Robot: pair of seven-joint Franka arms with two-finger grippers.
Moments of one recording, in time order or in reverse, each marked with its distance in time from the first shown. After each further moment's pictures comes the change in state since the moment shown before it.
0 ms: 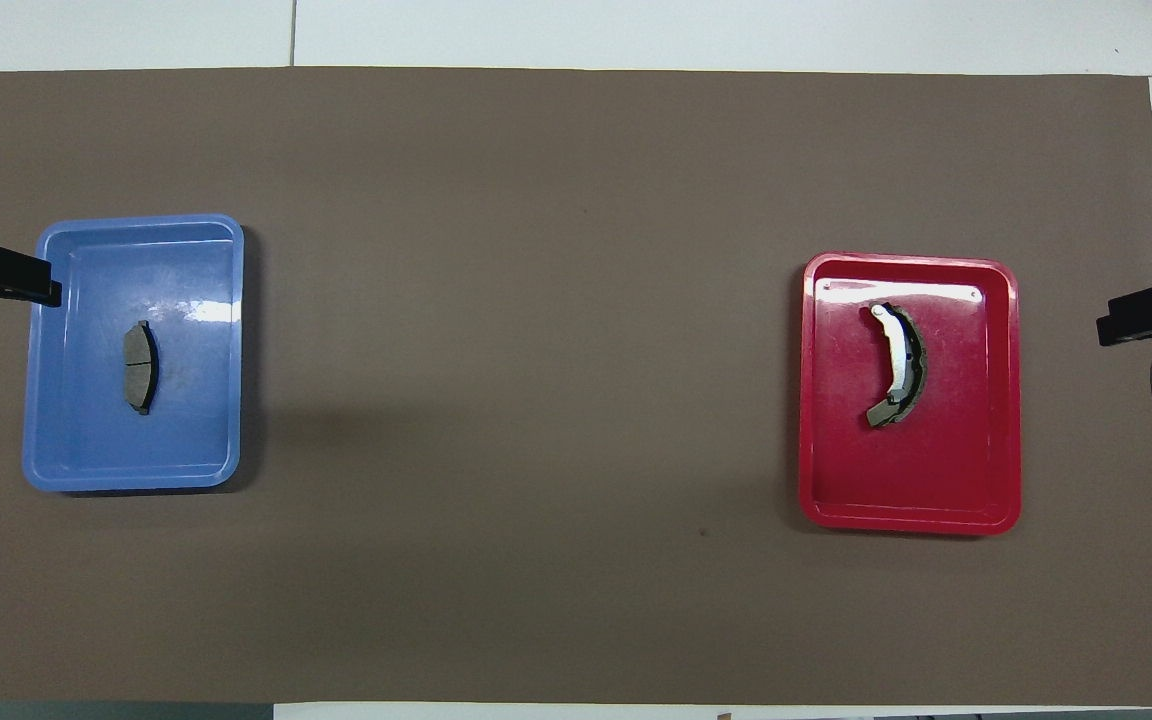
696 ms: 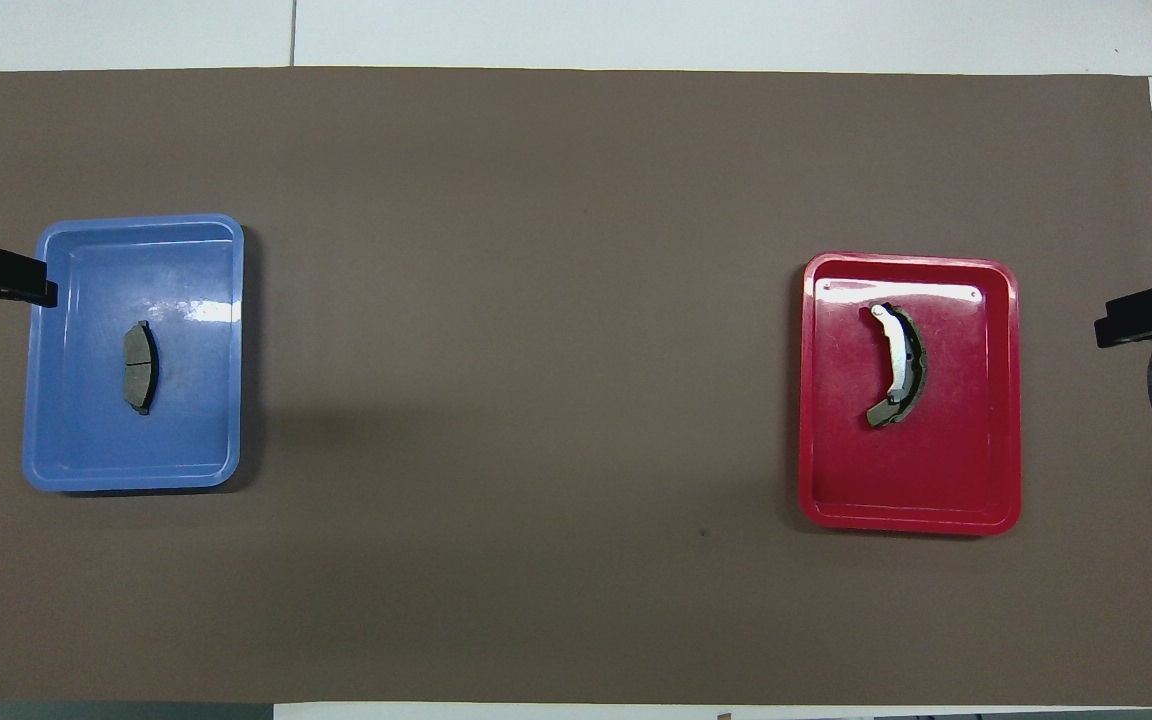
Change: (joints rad) left arm 0.003 0.000 0.004 0.000 0.000 -0.001 -0.001; right arm 0.000 -0.001 0.000 -0.011 0.000 0.002 0.000
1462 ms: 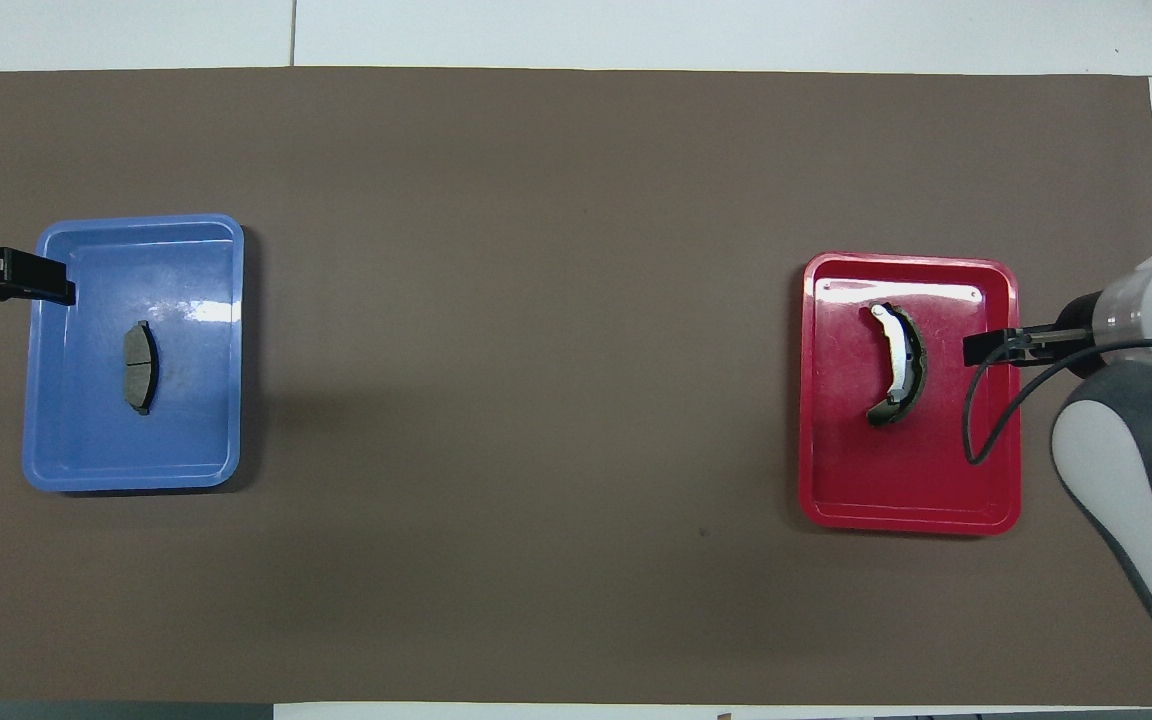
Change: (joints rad) left arm 0.013 0.012 0.007 -0.110 0.000 0.147 0.005; right arm 0.002 0.000 0.000 -0.510 0.001 0.575 0.000
